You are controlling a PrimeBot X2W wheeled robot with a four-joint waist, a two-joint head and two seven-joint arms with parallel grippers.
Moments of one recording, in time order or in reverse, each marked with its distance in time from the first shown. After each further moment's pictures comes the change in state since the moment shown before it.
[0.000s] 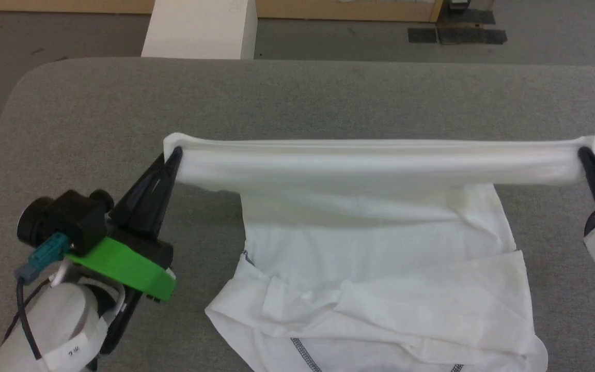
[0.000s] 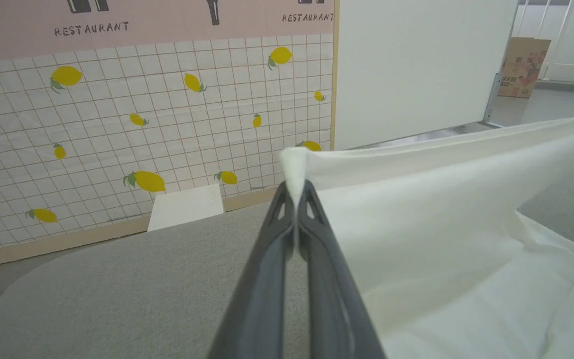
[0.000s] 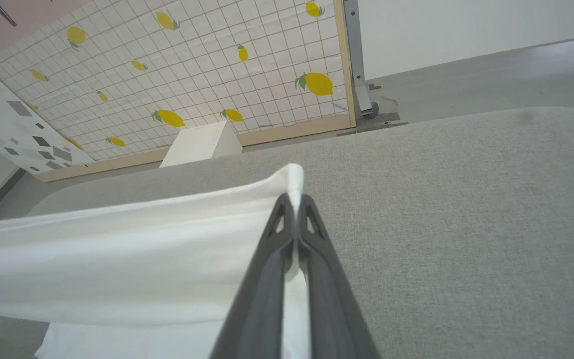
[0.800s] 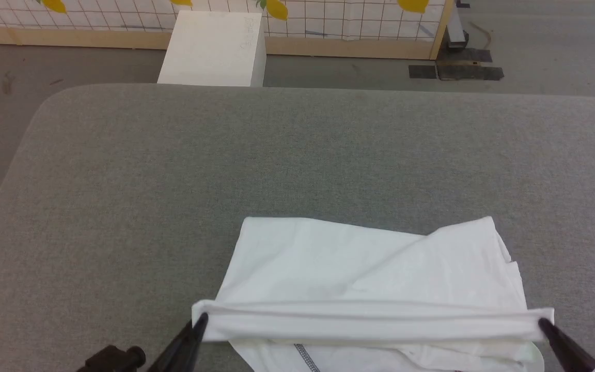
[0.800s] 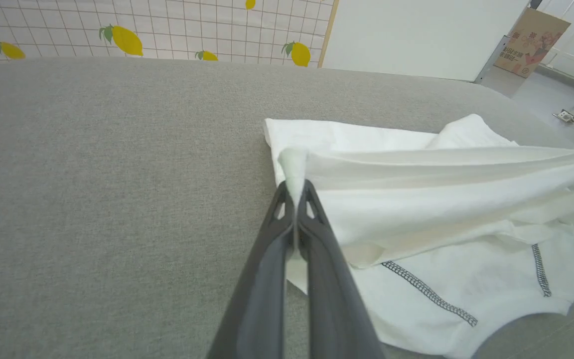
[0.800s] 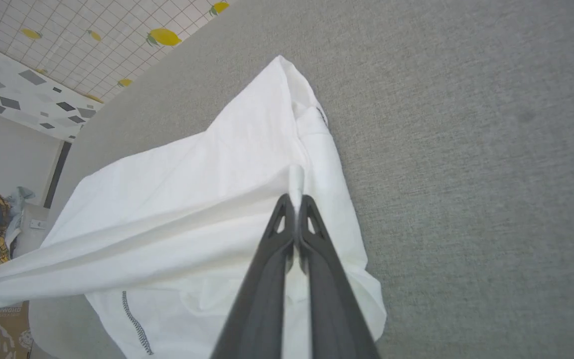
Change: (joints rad) left arm 0.477 0.000 -0.078 -0.079 -0.073 0.058 -0.078; right arm 0.533 0.097 0.005 -0.139 0.209 -0.001 0.045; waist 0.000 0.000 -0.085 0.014
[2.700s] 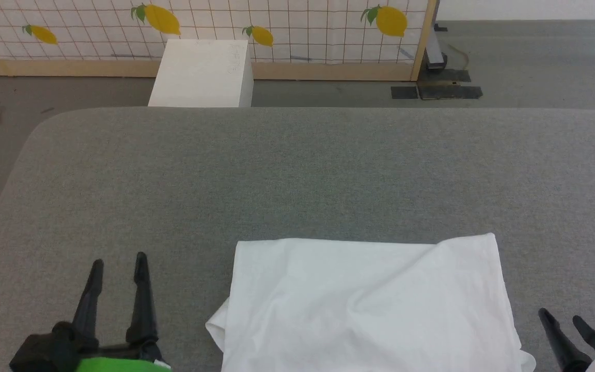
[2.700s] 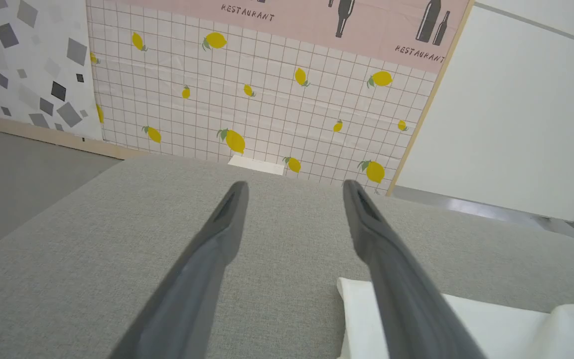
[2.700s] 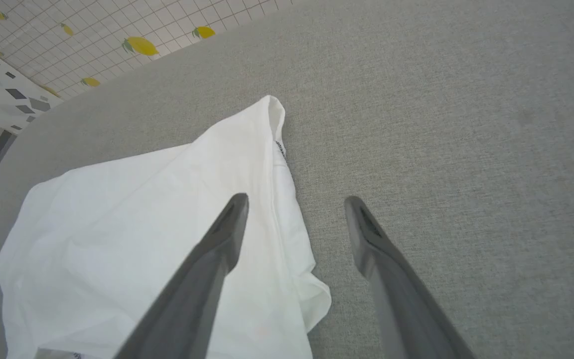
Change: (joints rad) left arm 0.029 -0.255 0.318 -0.083 0.128 0.159 -0.026; right arm 0.003 -0.095 0.055 0.040 -0.138 0.000 -0.130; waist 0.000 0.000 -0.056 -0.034
